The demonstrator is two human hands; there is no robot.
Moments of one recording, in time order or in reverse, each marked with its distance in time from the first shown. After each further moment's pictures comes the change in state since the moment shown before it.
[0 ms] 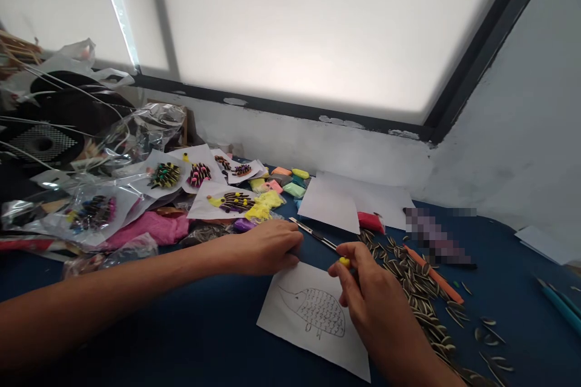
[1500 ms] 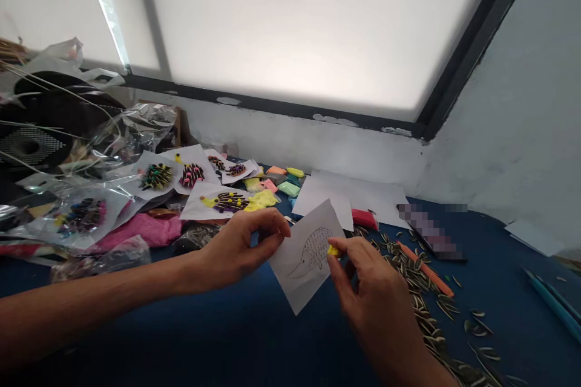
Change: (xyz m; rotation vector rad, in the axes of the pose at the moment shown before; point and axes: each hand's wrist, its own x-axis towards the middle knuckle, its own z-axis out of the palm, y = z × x) left_hand -0.033 0.016 -0.004 -0.616 0.348 -0.168; right_hand -0.003 -0.004 0.000 -0.139 0.299 -0.246
